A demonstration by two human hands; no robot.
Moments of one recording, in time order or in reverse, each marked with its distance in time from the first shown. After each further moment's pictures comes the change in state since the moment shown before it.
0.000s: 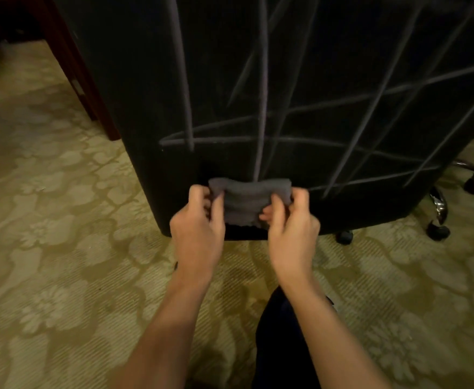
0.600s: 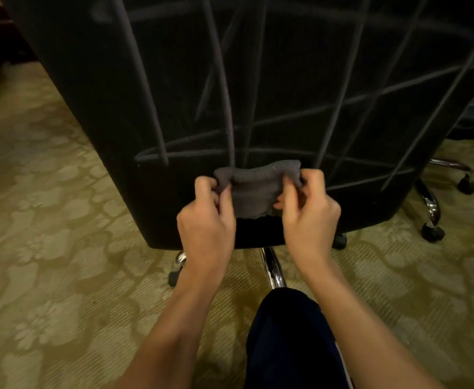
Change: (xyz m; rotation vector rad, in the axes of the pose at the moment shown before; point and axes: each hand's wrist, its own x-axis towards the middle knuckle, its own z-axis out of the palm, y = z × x) left_hand 0.009 0.043 0.026 -0.018 0.002 0.068; right_hand 0.045 0.020 -0.040 -0.025 0.098 -0.221
